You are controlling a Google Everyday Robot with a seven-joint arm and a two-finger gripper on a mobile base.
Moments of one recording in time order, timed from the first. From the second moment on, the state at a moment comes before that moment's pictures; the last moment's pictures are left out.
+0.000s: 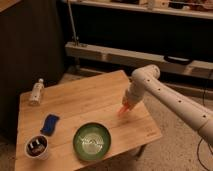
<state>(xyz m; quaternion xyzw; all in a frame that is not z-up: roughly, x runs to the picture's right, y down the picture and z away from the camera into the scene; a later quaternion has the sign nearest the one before) 0.109 0.094 0.788 -0.21 -0.24 -0.38 0.87</state>
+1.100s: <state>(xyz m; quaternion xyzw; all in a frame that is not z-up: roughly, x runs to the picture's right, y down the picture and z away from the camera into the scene) -0.062 0.205 0.697 -0.11 -0.30 -0.57 0.75</state>
